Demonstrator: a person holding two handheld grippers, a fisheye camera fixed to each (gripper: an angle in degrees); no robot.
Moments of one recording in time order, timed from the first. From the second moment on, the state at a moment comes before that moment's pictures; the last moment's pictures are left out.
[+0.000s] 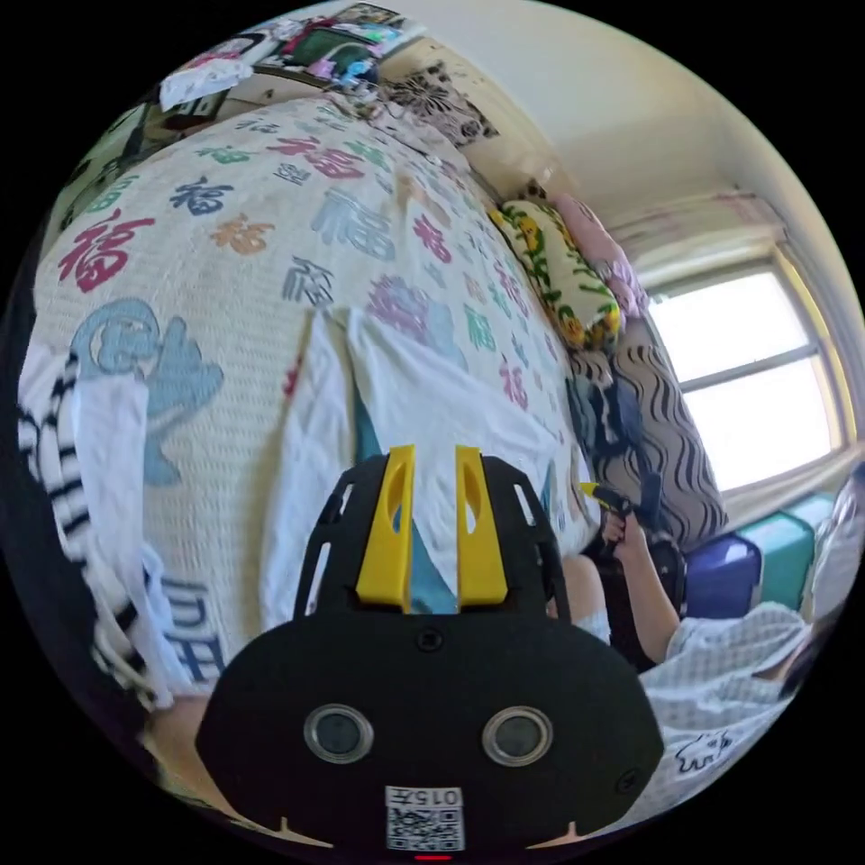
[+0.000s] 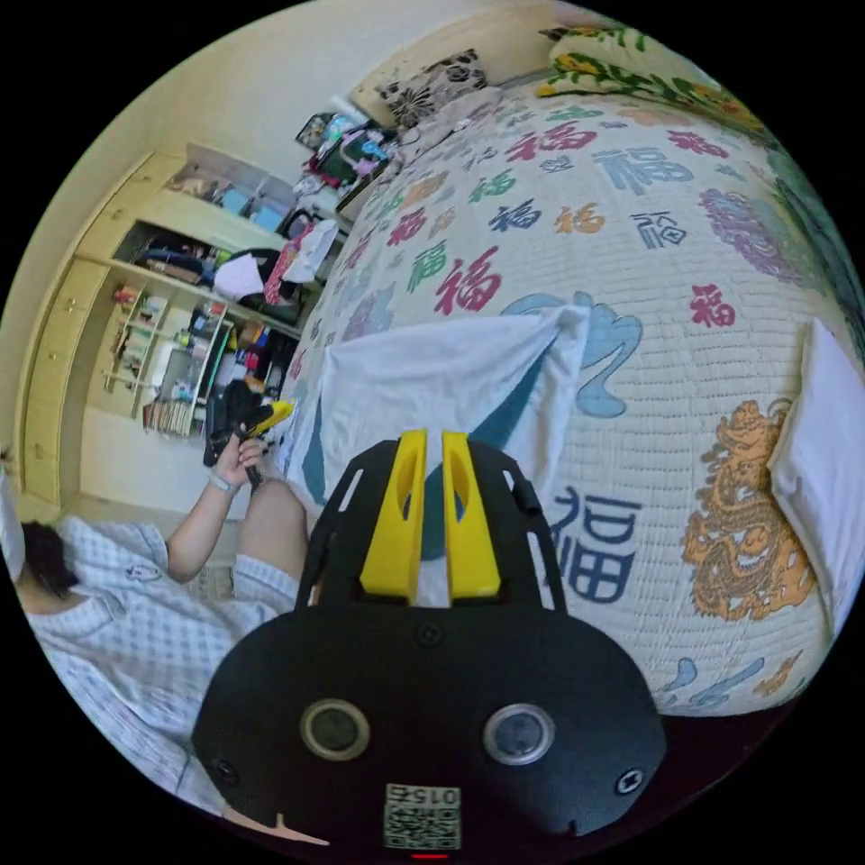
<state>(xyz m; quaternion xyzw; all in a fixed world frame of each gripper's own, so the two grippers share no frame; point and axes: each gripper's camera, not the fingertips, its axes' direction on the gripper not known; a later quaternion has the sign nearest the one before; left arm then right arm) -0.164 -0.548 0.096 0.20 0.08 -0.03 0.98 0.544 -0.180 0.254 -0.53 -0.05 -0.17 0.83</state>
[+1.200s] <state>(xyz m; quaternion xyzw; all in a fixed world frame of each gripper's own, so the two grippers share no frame) -0.119 -0.215 0.118 0.40 -0.09 -0.29 0.86 0.235 0.297 0.517 -0.61 -0.03 -0.48 0.63</state>
